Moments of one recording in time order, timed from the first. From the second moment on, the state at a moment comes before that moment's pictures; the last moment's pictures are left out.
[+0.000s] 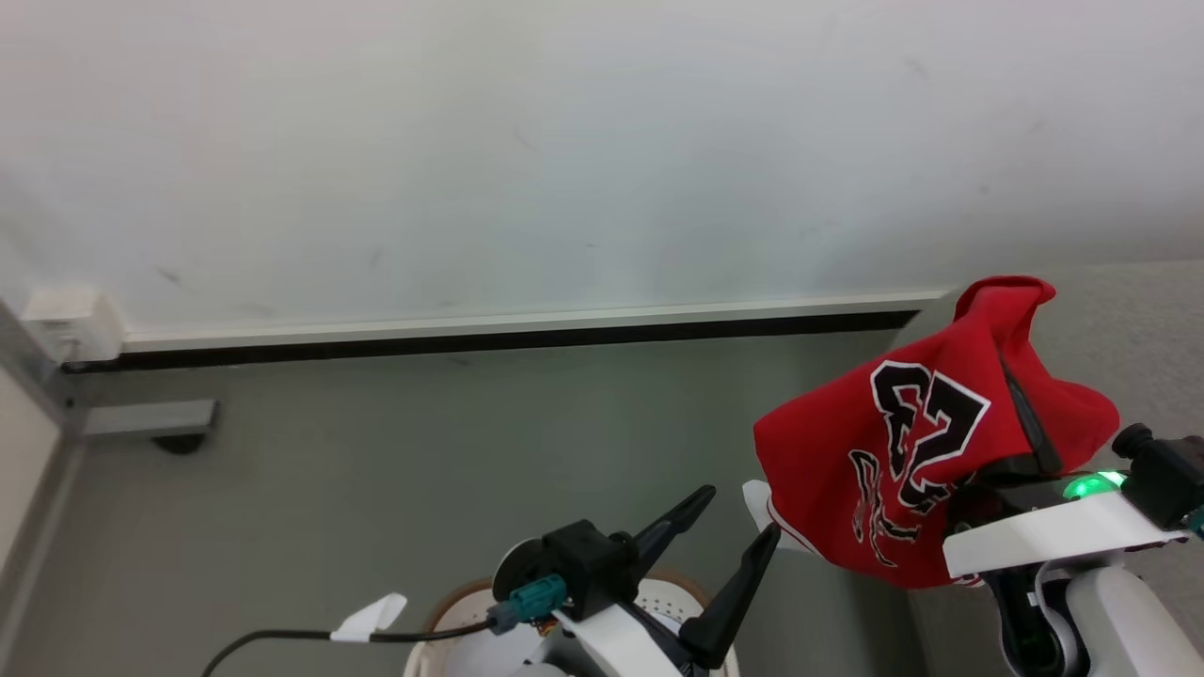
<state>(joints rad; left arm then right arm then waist) -0.40 0.08 -0.81 0.32 -0.53 -0.08 -0.25 -0.35 -0.15 0.24 0.27 0.63 0.13 -0.26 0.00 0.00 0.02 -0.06</state>
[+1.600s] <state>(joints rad) -0.59 0.14 -0.81 0.32 -0.33 -0.08 -0.23 -0.86 -0.51 0.09 0.35 0.81 0.13 -0.14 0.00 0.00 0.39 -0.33</state>
